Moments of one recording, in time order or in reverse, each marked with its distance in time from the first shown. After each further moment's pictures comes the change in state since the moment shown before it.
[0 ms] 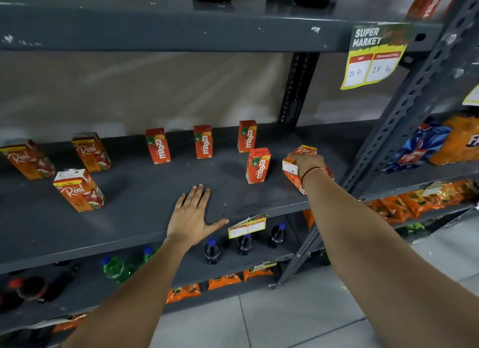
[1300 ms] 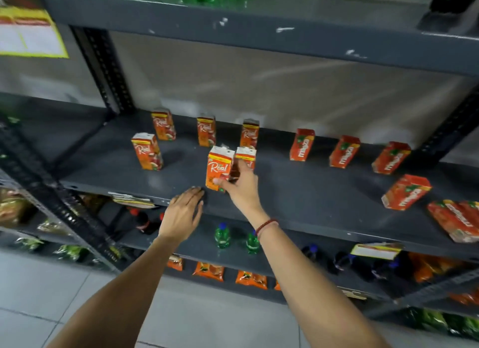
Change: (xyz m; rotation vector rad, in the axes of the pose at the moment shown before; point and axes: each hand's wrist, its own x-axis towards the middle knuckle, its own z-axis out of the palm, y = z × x) left_hand -0.194 -0.252 -0.040 -0.197 0.246 -0.353; right_hand -0.232 0.210 0.311 -0.555 -0.764 -0.660
